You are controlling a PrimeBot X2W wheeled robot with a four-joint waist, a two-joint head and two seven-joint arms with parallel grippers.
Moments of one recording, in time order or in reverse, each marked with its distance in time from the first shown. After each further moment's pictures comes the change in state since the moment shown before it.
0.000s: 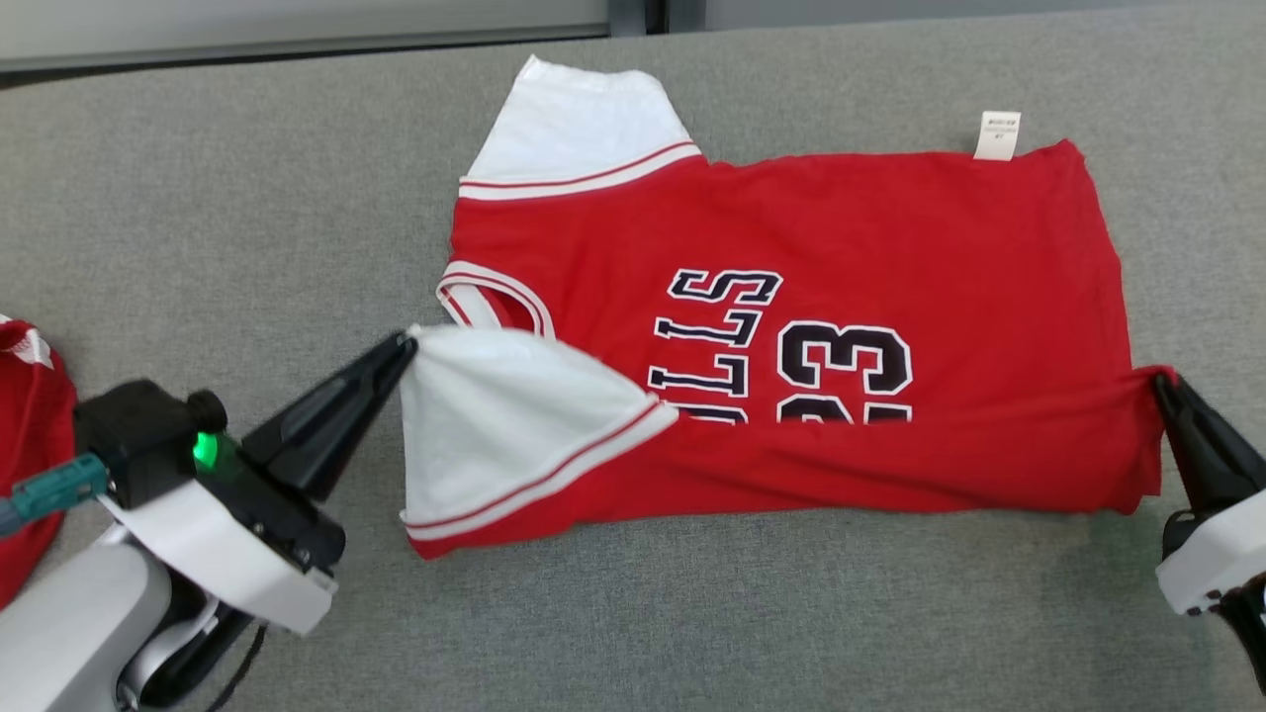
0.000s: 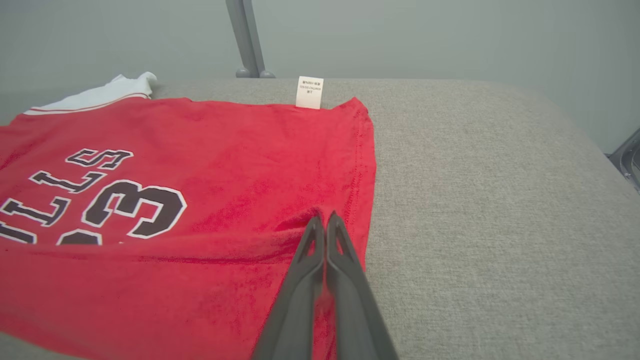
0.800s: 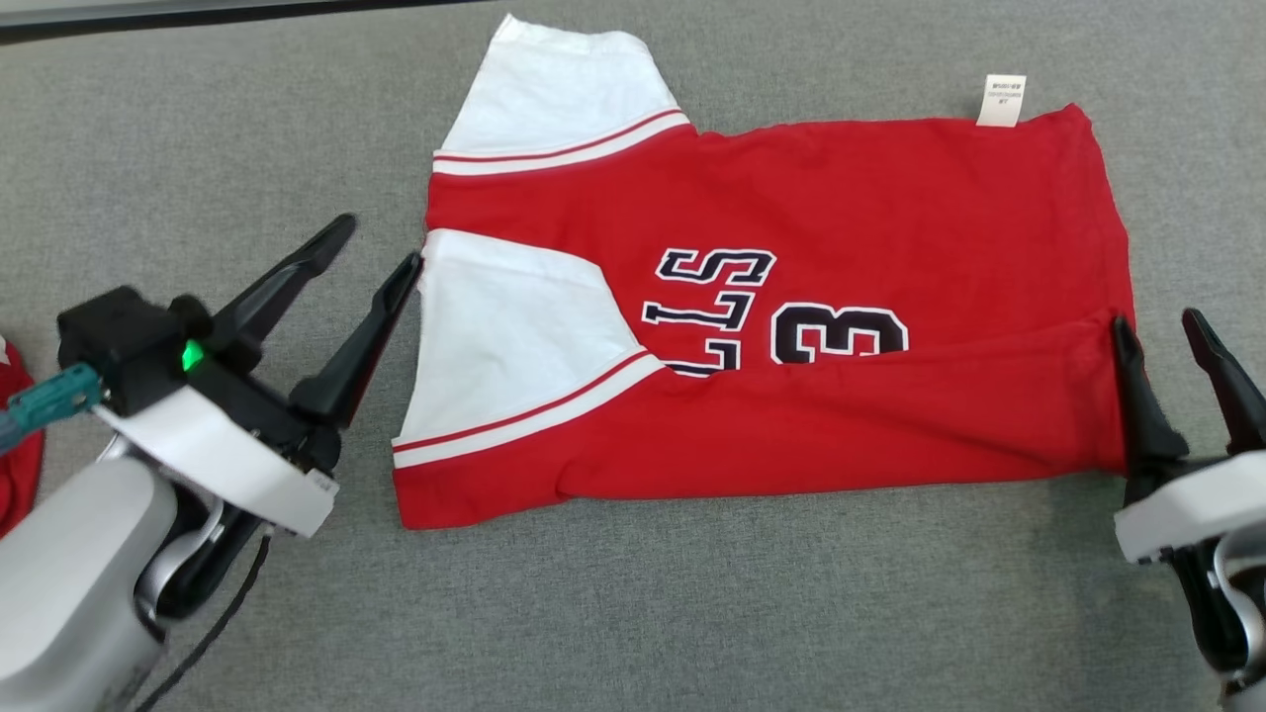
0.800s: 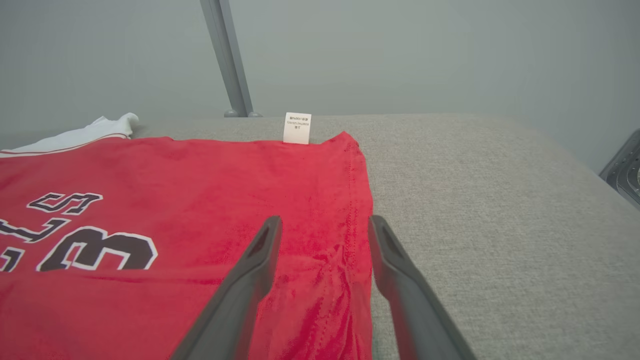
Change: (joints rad) left arm -0.188 -0.085 -0.032 0.187 0.011 0.000 -0.042; right arm -0.156 0.086 0.013 0.176 -0.092 0.000 -0.211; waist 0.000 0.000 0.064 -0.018
